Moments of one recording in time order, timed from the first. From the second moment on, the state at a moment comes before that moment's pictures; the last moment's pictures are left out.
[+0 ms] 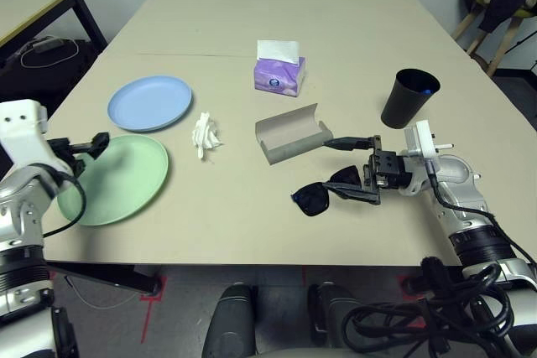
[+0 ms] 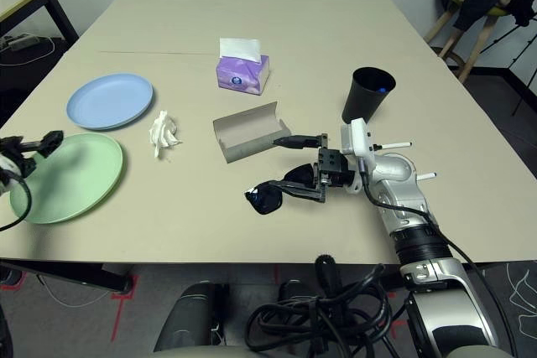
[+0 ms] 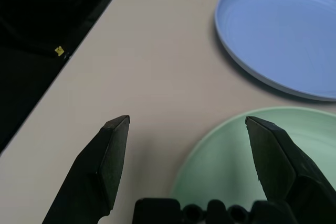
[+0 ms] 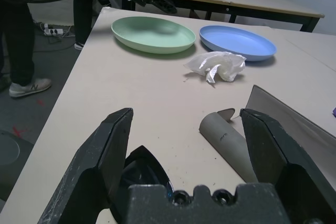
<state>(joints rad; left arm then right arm) -0.35 0.88 0.51 0.45 -0.37 0.62 -0.41 -0.45 -0.43 0.06 0.35 0.42 -0.22 1.37</state>
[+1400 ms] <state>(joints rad) -0.25 0.92 0.55 0.48 -0.41 0.74 -0.55 -0.45 -0.43 0.06 0.31 0.39 -0.21 1.29</state>
